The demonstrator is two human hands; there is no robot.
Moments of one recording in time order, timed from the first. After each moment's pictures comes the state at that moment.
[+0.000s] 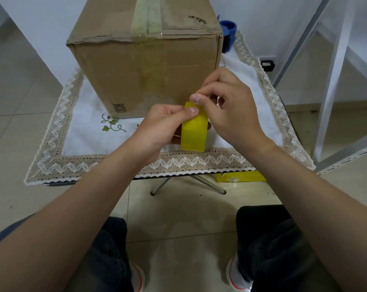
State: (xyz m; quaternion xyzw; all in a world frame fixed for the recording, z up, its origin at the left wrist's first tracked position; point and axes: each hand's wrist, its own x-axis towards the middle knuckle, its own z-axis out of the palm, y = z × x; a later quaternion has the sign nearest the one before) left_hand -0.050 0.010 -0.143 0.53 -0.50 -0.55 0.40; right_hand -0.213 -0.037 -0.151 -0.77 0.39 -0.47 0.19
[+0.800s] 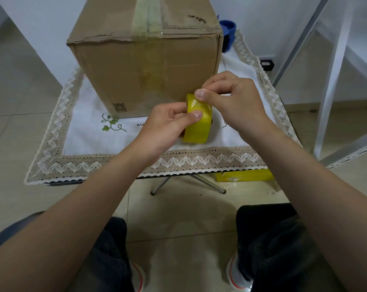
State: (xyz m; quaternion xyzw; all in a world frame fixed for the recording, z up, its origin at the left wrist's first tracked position) left_hand -0.050 0.007 -0.156 0.52 -0.53 -0.52 0.43; right_hand -0.220 -0.048 -0.142 -0.67 0.47 -0.44 0.37
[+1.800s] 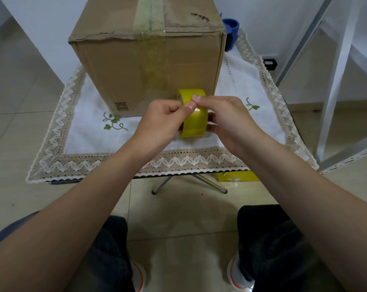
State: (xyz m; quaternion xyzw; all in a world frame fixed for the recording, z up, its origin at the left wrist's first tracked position) left_hand -0.044 0.003 -0.156 0.53 -0.56 -0.44 0.45; right_hand -0.197 -0.026 -0.148 -0.47 0.50 -0.40 0.61
